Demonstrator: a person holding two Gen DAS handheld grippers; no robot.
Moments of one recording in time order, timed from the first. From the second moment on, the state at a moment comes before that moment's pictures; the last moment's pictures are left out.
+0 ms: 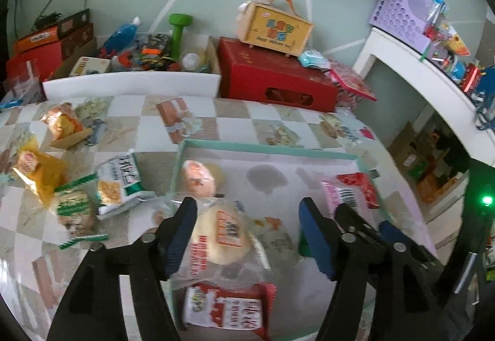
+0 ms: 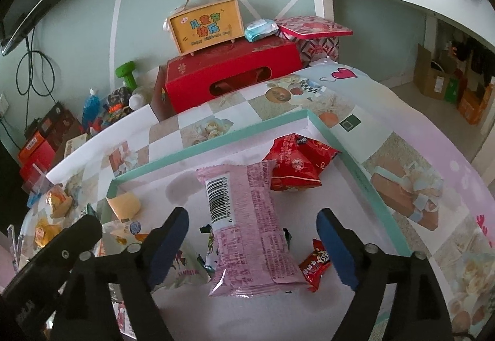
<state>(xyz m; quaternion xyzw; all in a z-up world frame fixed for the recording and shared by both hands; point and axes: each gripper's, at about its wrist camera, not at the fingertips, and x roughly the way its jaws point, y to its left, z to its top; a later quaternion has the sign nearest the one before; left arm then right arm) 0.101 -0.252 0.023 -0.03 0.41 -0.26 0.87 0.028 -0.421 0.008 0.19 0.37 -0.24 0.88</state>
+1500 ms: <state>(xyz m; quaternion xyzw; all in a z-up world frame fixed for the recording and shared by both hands) 0.136 -0.105 0.000 -0.03 0.37 -0.02 0.93 0.045 -0.376 0.030 0.11 0.32 -0.25 0.91</state>
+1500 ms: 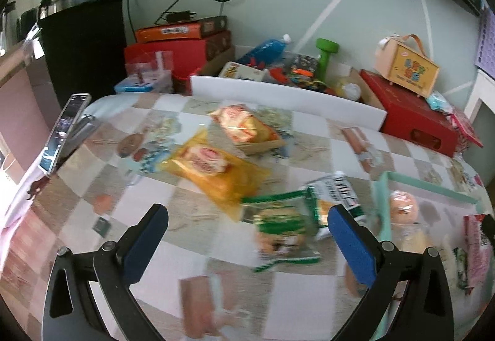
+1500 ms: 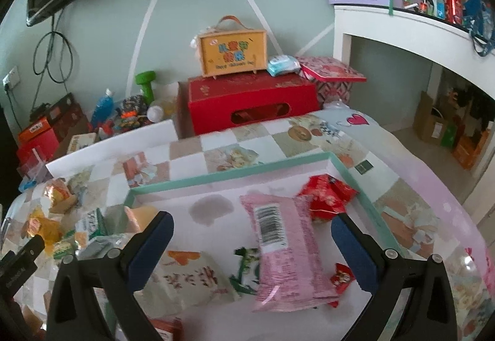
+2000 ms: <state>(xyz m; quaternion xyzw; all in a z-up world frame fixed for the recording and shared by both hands) 0.137 -0.050 0.002 -0.04 0.36 0.03 0.93 0.073 -0.313 0.027 0.08 0.33 -0.17 0.93</state>
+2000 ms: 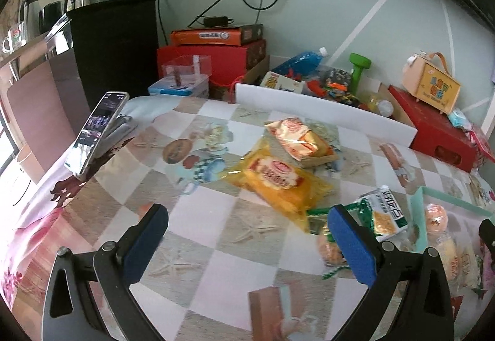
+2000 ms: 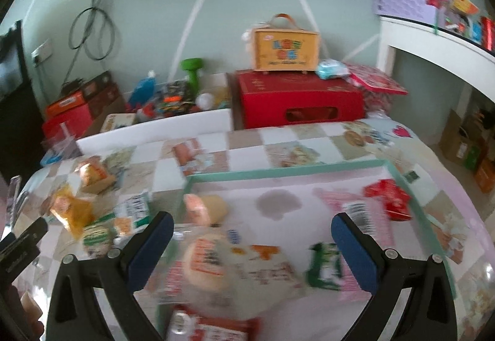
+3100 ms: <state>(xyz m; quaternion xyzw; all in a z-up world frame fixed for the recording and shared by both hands) 0.167 -0.039 -0.018 -0.08 0.42 0.00 0.90 0.119 -0.224 -0.013 0.04 0.39 -0.01 0.92</state>
